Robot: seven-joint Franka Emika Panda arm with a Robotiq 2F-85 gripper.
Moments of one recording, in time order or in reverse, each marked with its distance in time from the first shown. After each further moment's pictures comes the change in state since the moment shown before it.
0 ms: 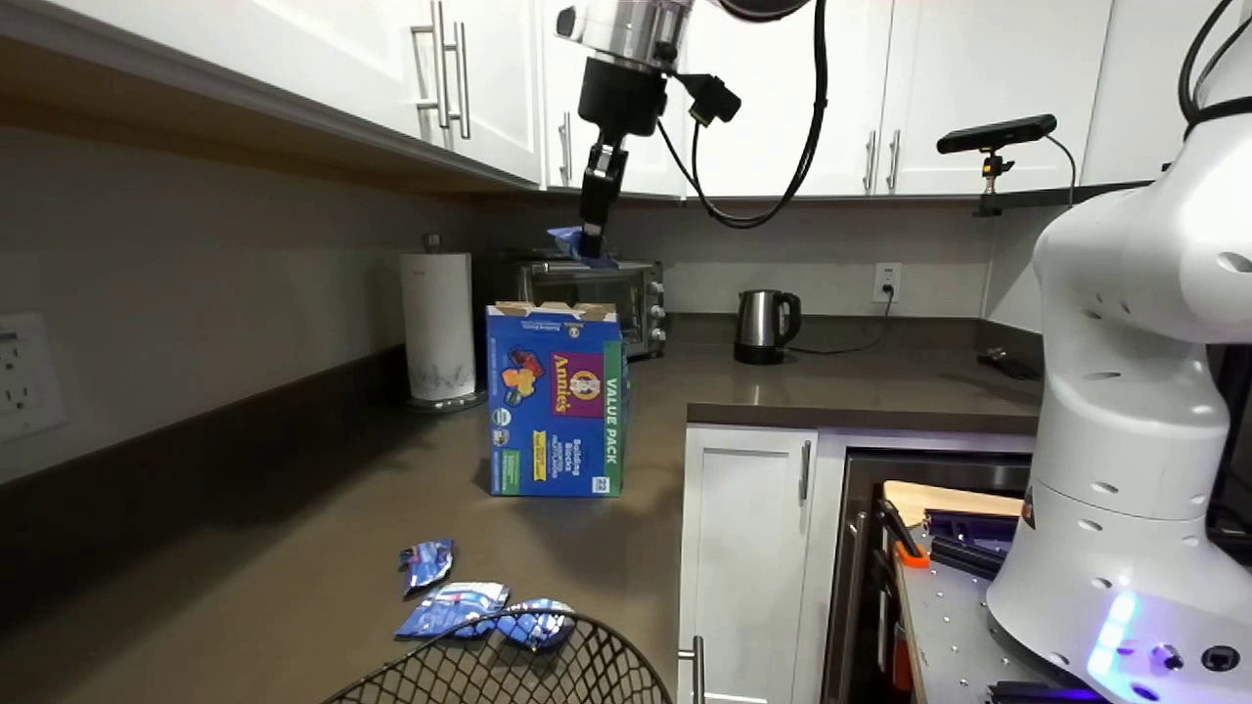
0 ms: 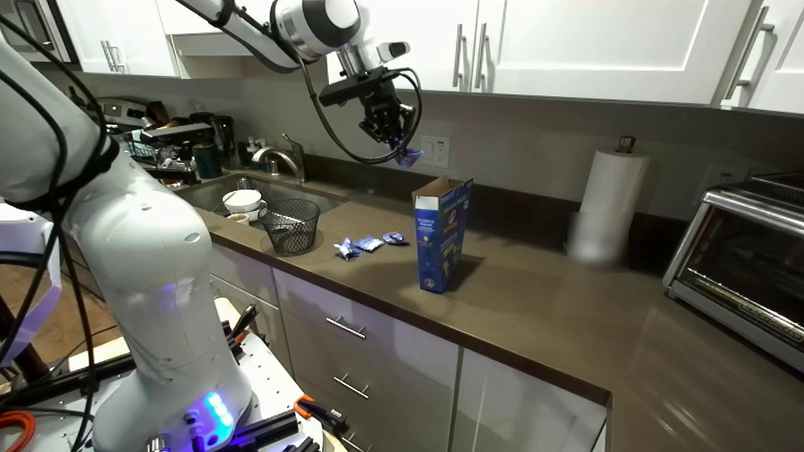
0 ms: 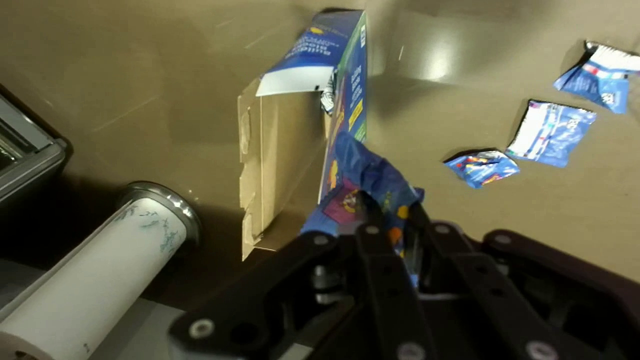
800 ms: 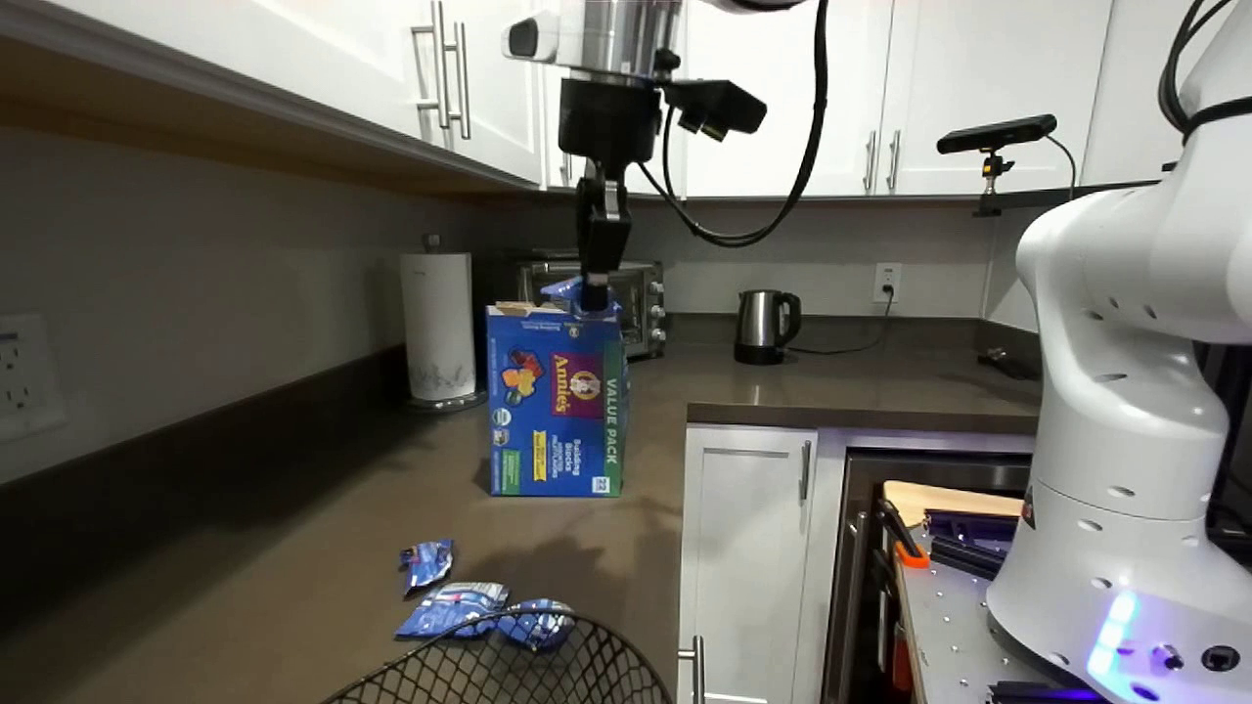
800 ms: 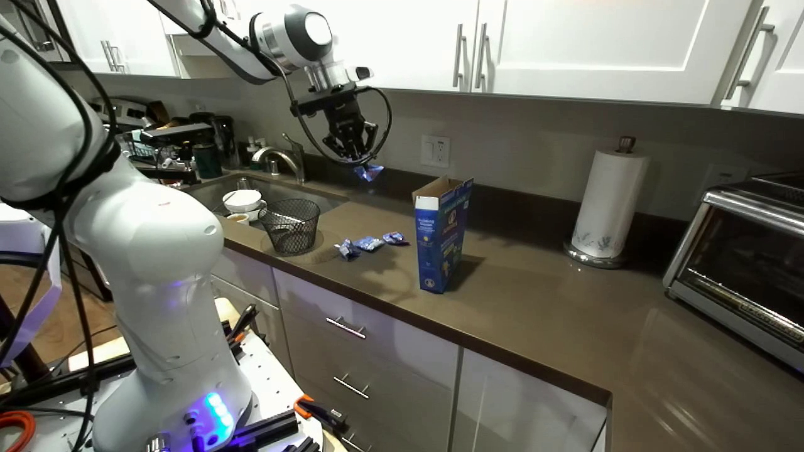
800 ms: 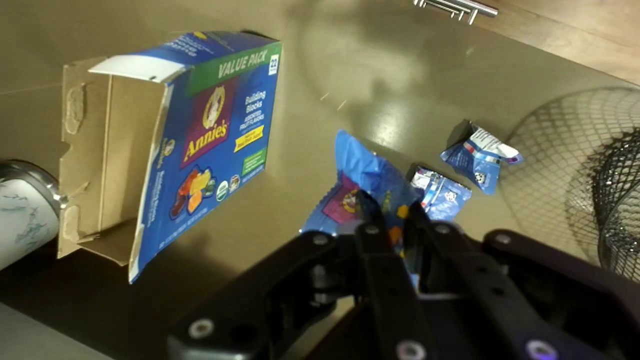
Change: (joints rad) arm 0.169 0.052 0.057 0.000 0.007 -0.121 -0.039
